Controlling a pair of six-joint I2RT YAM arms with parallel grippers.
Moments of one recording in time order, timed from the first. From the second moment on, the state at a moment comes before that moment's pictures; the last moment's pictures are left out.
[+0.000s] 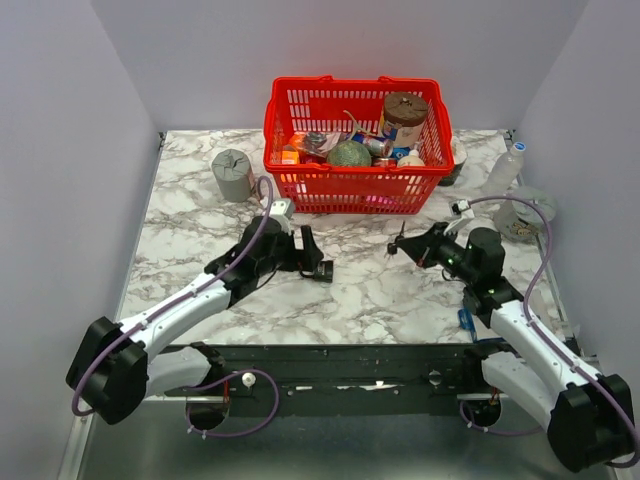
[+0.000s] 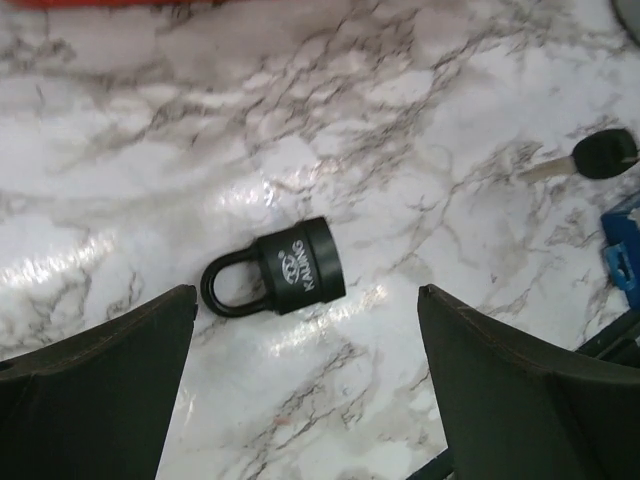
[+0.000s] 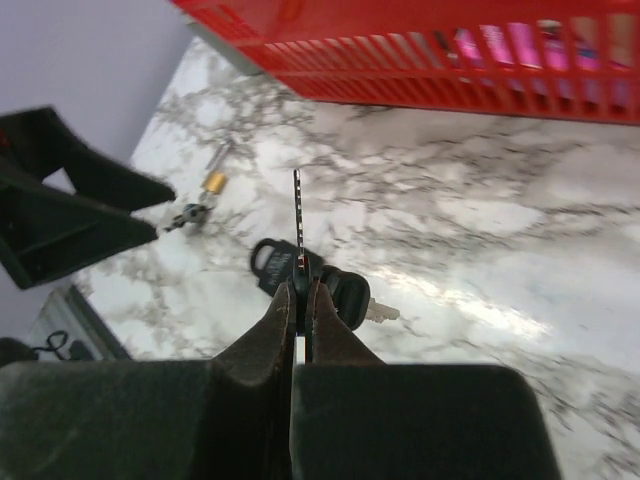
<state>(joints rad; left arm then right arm) -0.62 1.13 0.69 -0.05 0.05 -0.49 0.30 0.88 0.41 0.26 -0.41 0.52</state>
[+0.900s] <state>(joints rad) -0.76 1.43 0.54 0.23 -0.04 -0.89 0.17 0.88 0.35 0.20 -0.44 0.48</state>
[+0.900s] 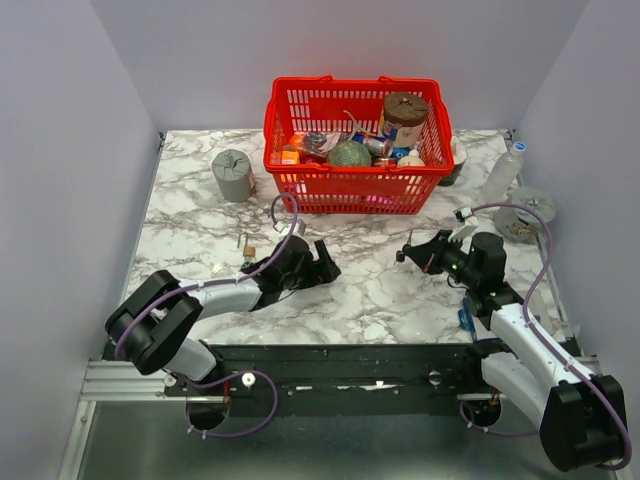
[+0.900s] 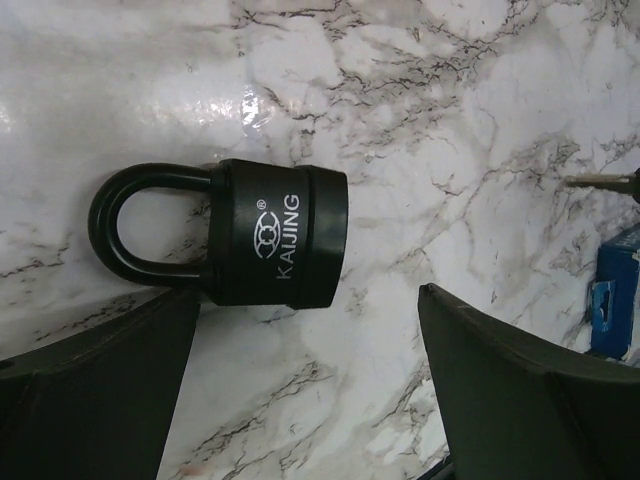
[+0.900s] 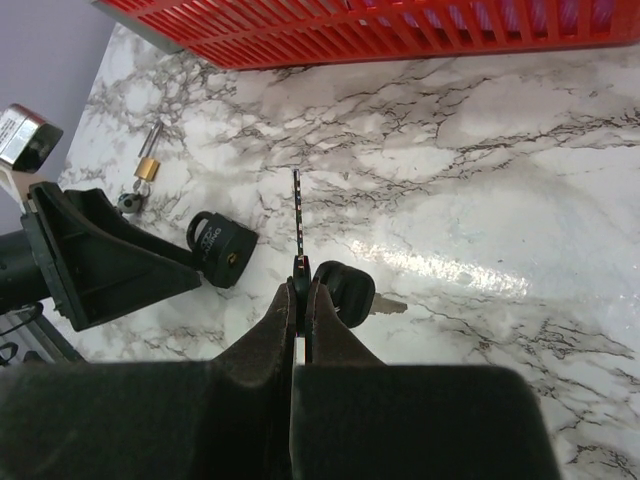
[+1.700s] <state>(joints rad) -0.76 1.70 0.87 0.08 -0.13 -0.70 0.17 0.90 0.34 0.22 -0.44 0.48</state>
